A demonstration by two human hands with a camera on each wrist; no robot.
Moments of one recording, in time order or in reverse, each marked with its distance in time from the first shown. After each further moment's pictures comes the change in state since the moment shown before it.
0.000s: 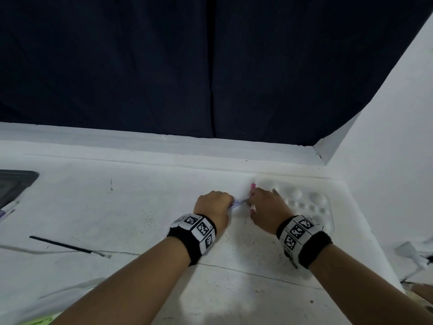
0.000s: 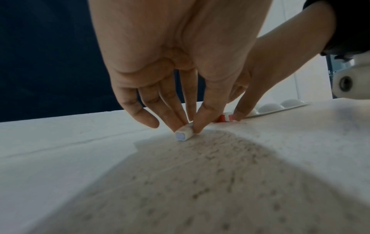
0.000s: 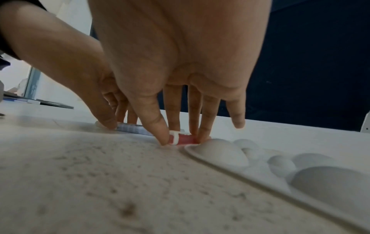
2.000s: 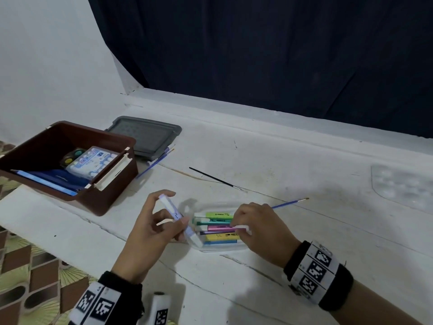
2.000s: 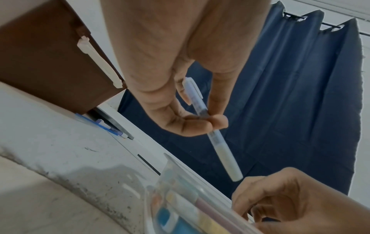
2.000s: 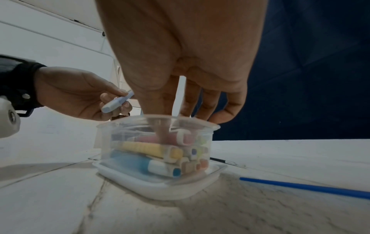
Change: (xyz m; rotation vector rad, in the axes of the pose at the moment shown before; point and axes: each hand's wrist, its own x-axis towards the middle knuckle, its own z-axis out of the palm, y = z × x) left_hand -0.408 -0.203 -0.055 -1.285 0.585 -0.384; right_hand -0.121 -0.324 0.033 0.299 0.099 -0.617
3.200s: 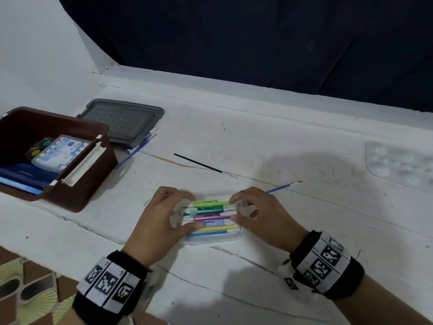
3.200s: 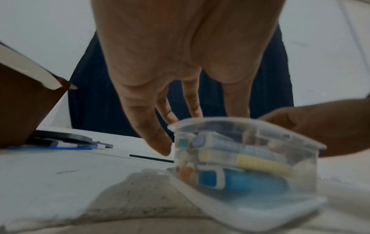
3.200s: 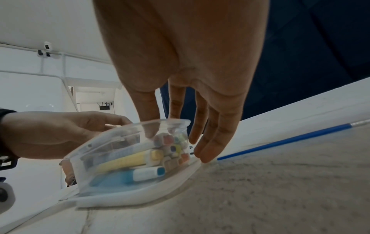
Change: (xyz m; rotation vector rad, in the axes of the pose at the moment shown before) left_hand 0.041 -0.036 0.014 0.823 -0.179 0.285; right_hand -0.015 0.023 -0.003 0.444 0.032 0.265
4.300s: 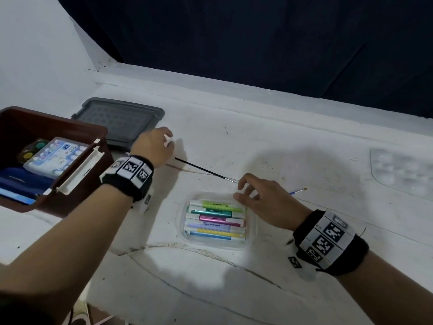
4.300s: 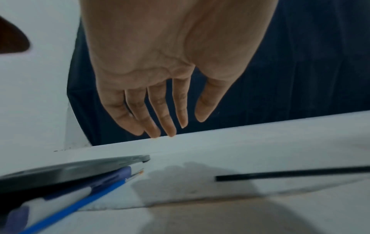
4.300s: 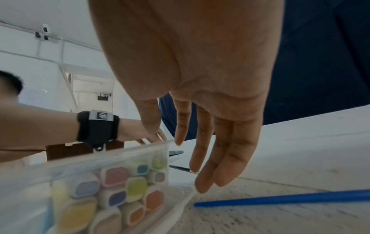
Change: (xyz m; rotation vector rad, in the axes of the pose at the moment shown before) left_hand 0.185 -0.062 -0.043 0.331 0.116 -0.231; right_hand 0.047 -0.011 -0.027 -0.114 -0.121 0.162
